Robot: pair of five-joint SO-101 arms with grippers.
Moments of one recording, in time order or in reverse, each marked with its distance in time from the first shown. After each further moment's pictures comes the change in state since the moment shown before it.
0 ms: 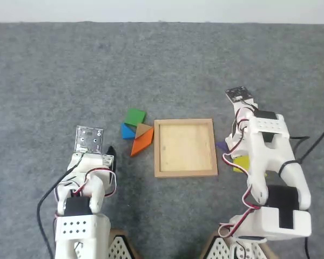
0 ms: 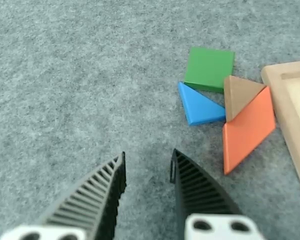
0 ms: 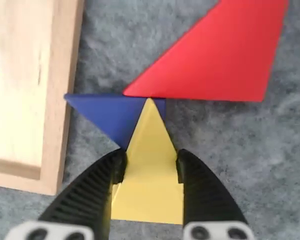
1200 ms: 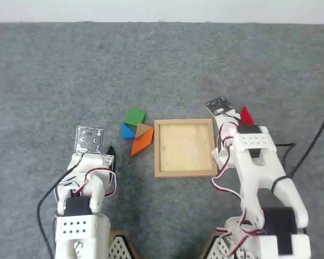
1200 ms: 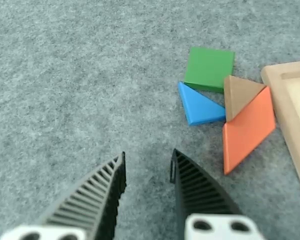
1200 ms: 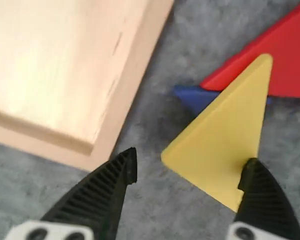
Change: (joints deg) left arm 0.0 0.0 0.0 0.0 0.0; right arm -8.4 -10.6 12.5 -3.1 -0.7
